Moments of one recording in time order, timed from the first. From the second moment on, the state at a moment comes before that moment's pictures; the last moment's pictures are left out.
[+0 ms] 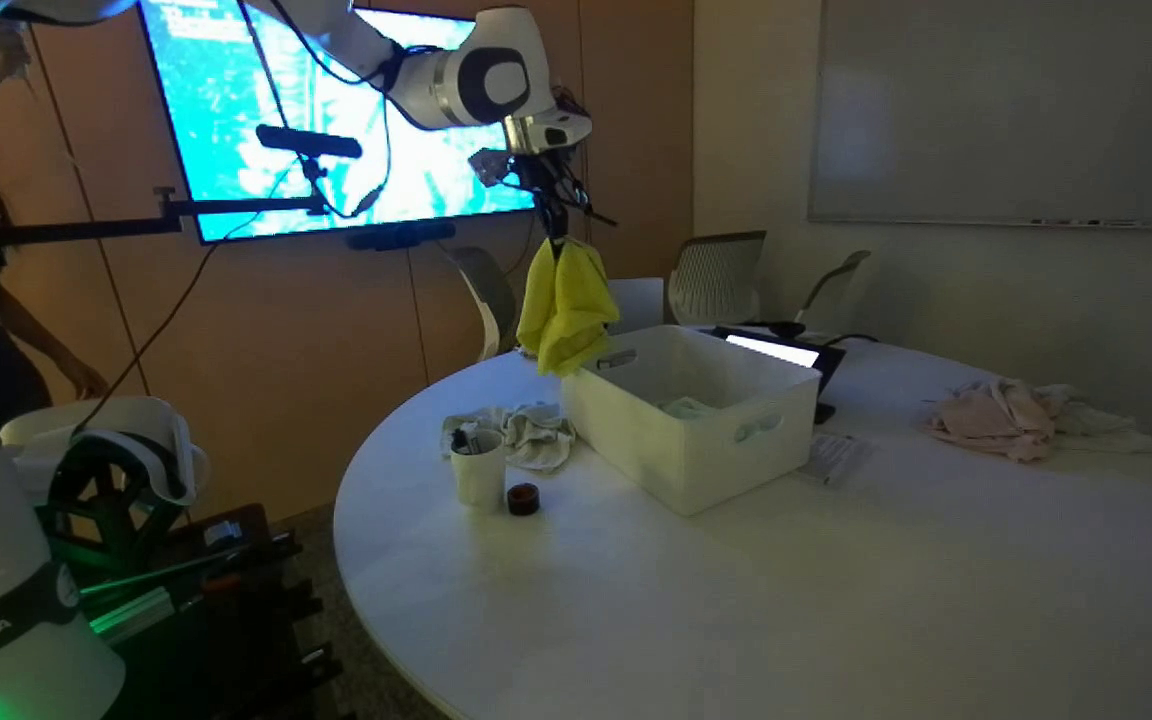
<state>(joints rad) 0.21 0.32 0.10 -1.65 0.01 2.29 0.58</state>
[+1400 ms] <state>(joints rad) 0.21 0.59 -0.06 -1.32 0.00 2.25 0.76</state>
